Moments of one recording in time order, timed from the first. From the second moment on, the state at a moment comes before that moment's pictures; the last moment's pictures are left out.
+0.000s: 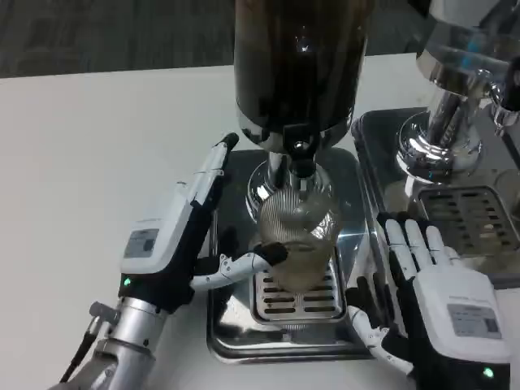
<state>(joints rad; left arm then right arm) -0.37 0.34 -0.44 0.98 0.69 -0.74 0.79 0.31 -0.26 0.38 -0.11 -1.03 0.15 -0.41</state>
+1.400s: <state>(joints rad) -0.09 0.44 -0.11 0.26 -0.03 -0.96 -0.03 0.28 -0.31 0.35 -0.12 -0.97 0.10 -0.38</state>
